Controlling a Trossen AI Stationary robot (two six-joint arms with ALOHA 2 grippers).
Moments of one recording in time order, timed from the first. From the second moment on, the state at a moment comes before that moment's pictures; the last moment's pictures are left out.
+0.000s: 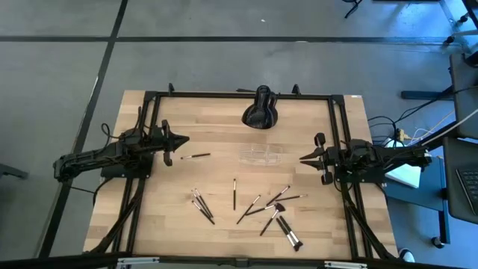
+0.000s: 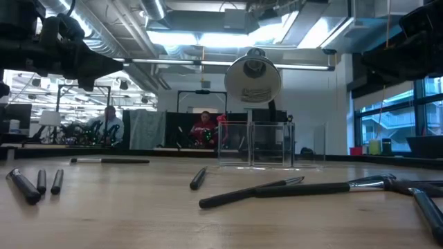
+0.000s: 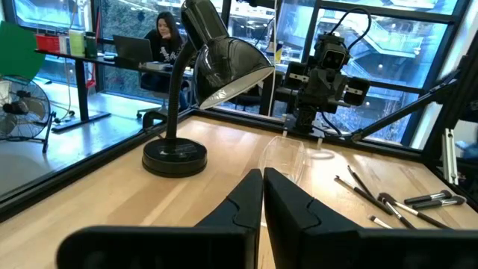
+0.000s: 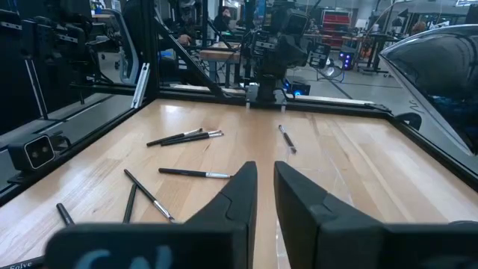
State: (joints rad) left arm 0.27 0.01 0.01 0.03 0.02 -0.15; right arm 0.11 0.03 0.04 -0.06 0.01 -0.08
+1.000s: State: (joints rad) left arm 0.27 0.01 0.01 0.03 0.02 -0.15; right arm 0.11 0.03 0.04 -0.06 0.01 -0.08
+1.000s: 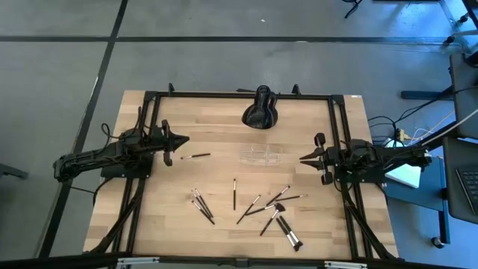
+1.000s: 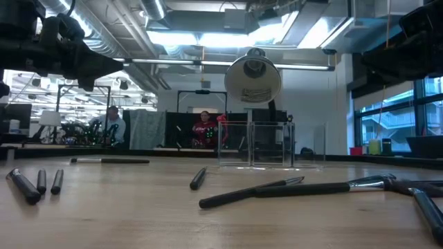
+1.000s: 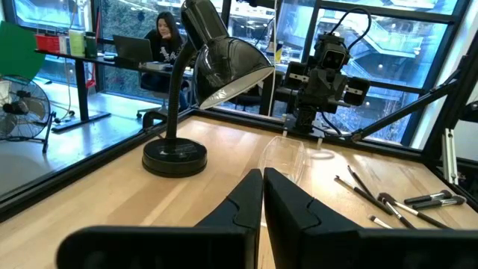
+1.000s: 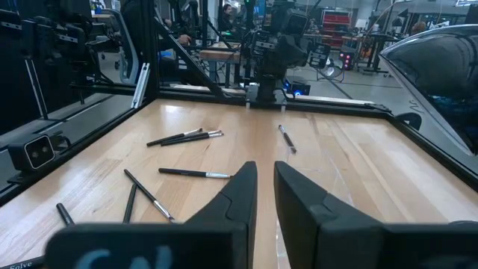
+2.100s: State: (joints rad) left arm 0.27 0.01 0.01 0.03 0.02 -0.15; right arm 0.11 0.04 0.04 0.06 0.35 0.51
